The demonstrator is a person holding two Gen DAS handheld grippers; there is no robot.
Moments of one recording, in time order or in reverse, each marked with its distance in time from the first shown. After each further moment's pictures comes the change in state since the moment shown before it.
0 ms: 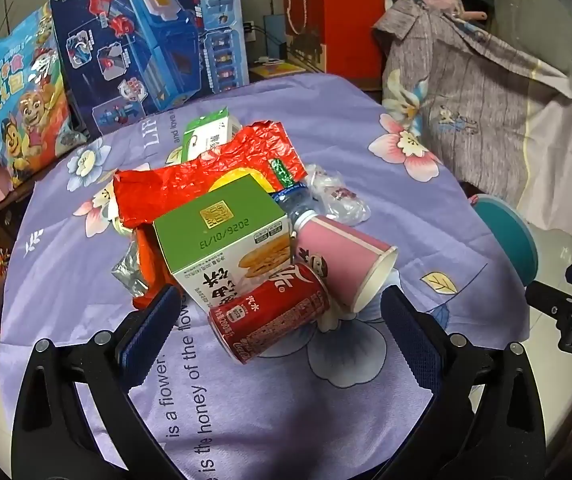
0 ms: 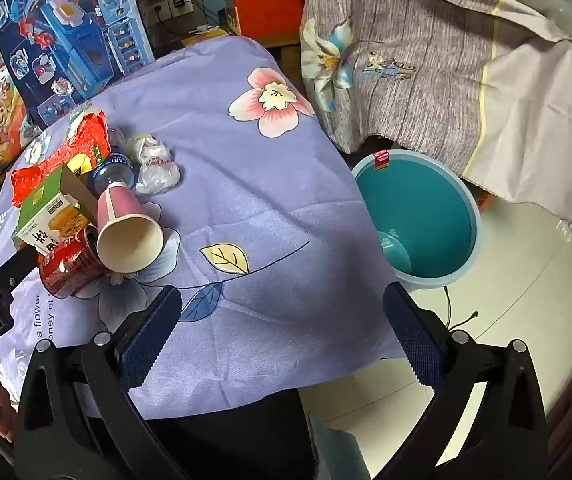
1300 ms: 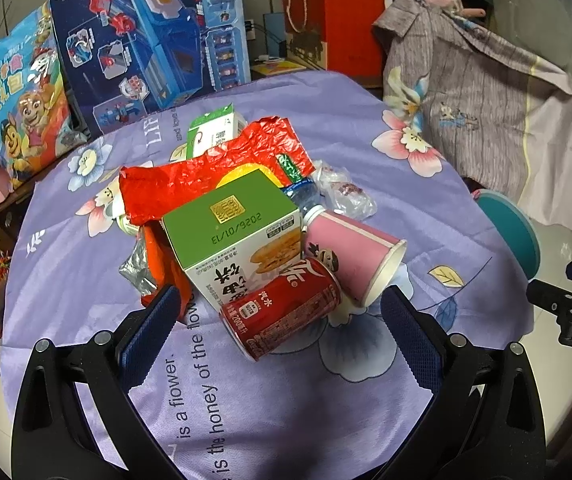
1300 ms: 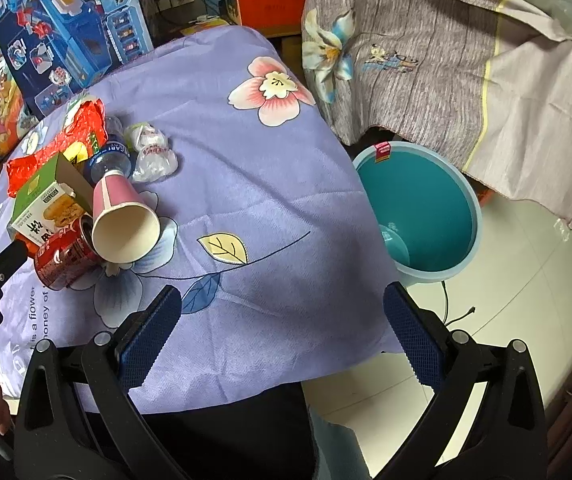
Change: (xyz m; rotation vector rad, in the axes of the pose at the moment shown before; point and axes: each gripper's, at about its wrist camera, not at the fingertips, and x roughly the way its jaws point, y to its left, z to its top) left arm -0.002 0.014 -0.002 0.000 0.012 -0.007; right arm 0.007 0.002 -0.002 -0.013 0.036 -0.007
